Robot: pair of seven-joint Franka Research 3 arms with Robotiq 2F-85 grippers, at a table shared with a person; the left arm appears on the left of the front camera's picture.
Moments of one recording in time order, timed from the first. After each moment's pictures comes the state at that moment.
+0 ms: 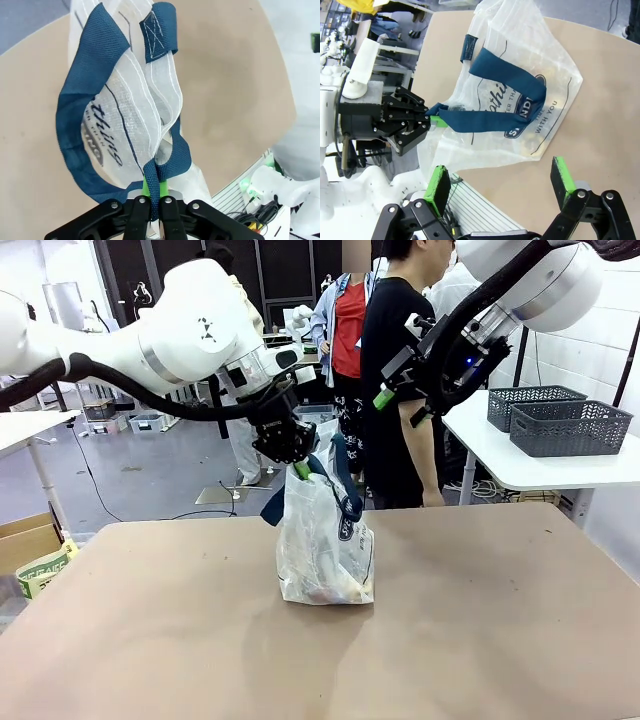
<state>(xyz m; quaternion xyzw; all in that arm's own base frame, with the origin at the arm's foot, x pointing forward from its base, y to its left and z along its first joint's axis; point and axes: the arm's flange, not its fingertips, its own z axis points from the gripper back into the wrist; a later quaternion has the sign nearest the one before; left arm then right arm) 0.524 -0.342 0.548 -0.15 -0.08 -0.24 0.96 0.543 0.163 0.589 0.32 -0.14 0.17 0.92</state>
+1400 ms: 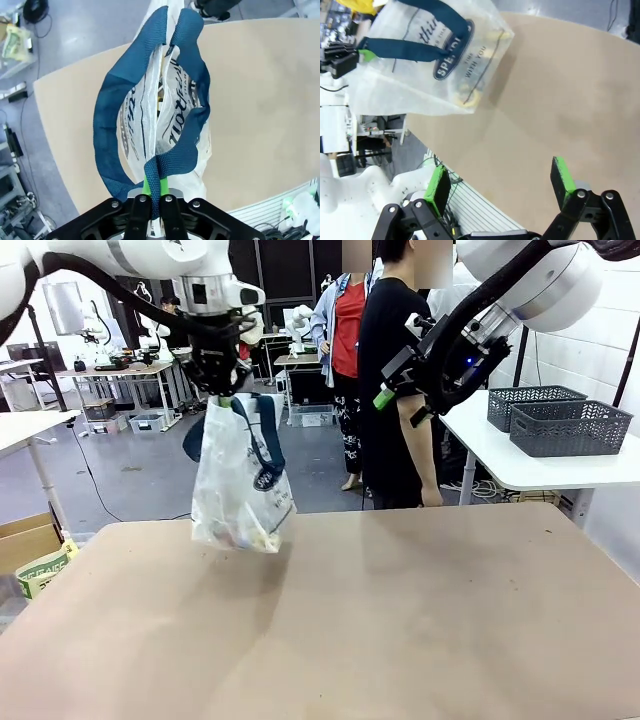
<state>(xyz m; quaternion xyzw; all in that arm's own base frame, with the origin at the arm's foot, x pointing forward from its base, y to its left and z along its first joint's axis) 0.584 -0.255 0.662 0.04 -0.09 -0.13 0.99 0.543 0.162 0.590 0.32 -0.14 0.17 0.92</state>
